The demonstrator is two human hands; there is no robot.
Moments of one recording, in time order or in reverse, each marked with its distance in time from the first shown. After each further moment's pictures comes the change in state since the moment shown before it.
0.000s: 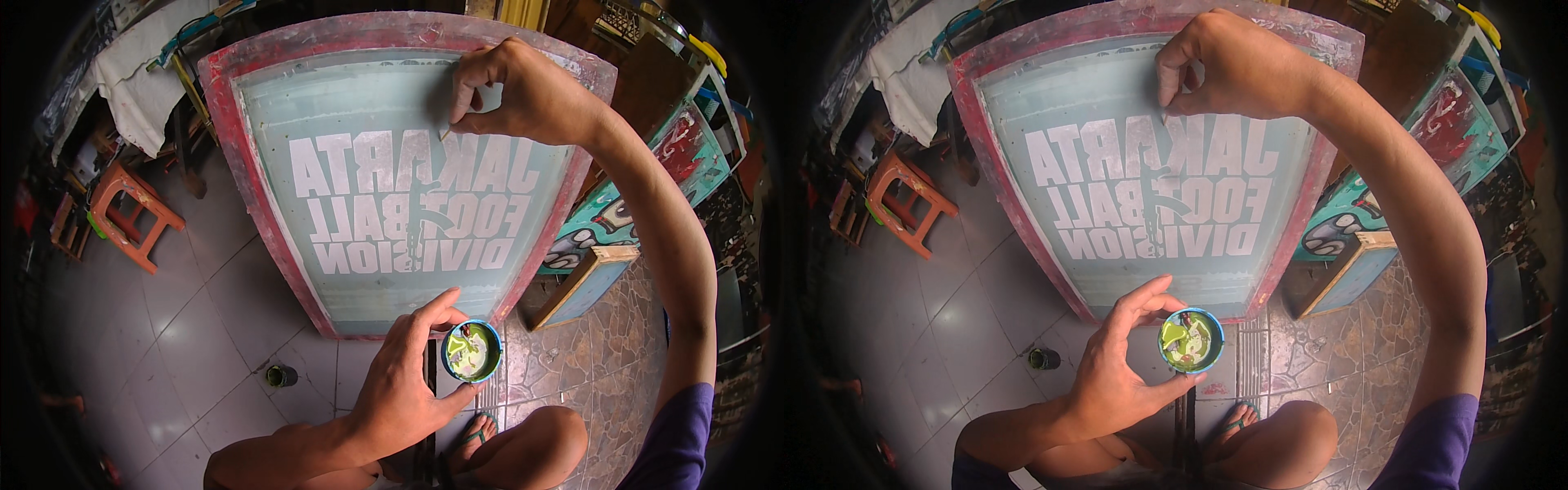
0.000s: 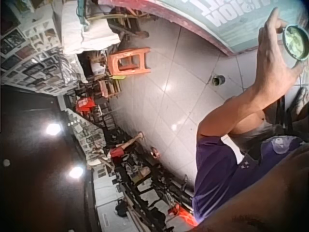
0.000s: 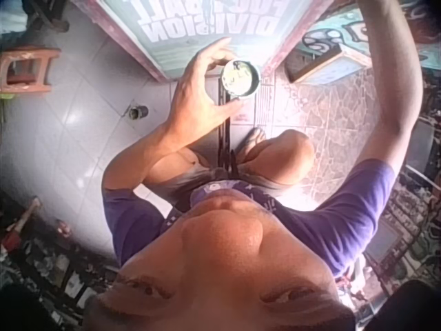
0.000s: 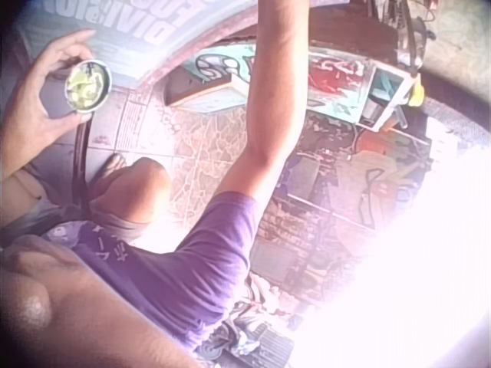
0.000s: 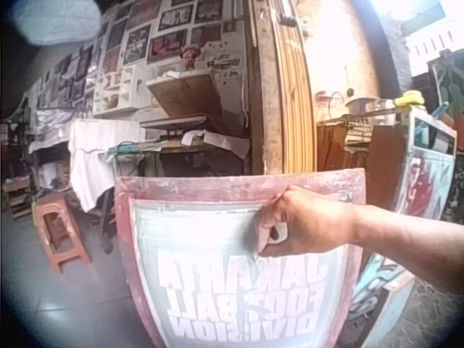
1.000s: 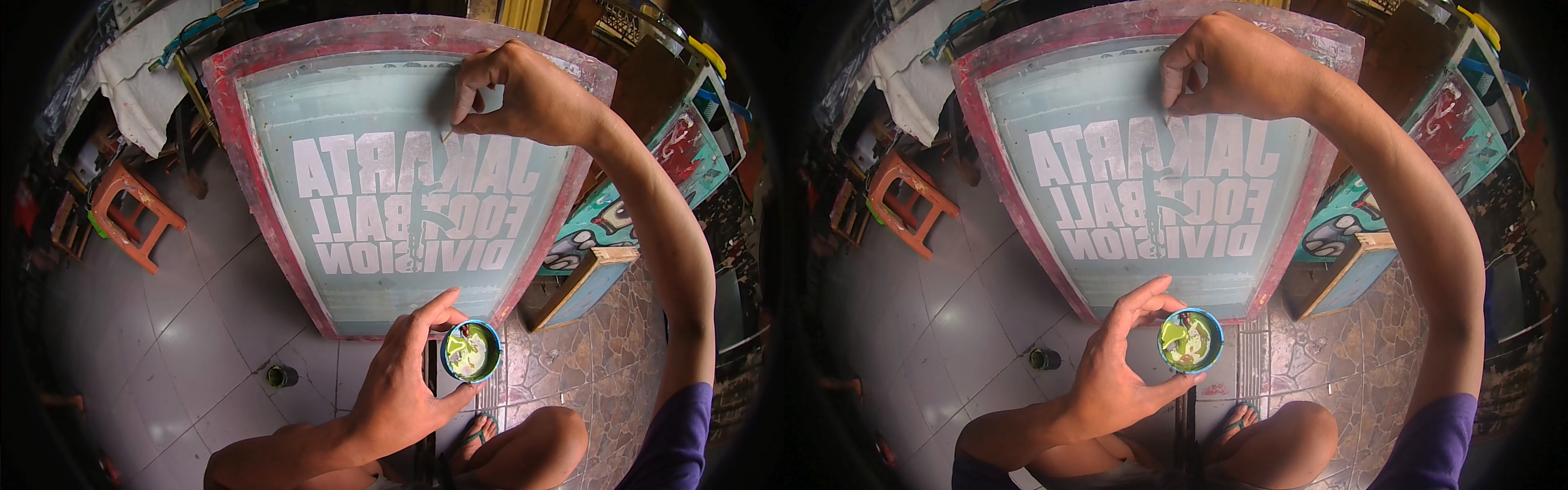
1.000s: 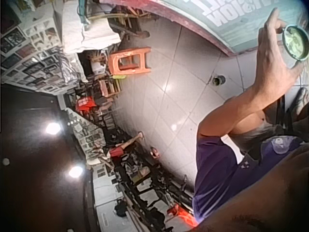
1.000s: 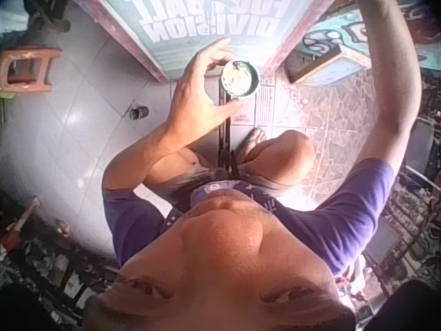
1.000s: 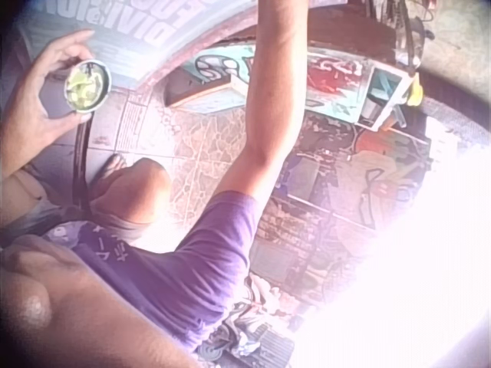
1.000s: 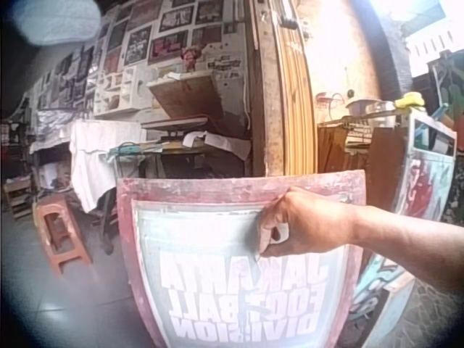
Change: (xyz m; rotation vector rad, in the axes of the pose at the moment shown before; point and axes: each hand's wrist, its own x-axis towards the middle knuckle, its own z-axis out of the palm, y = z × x) left_hand -0.002 0.000 -0.002 0.006 0.003 0.002; right_hand 0.001 -0.002 -0.002 -0.027 0.009 -0.026
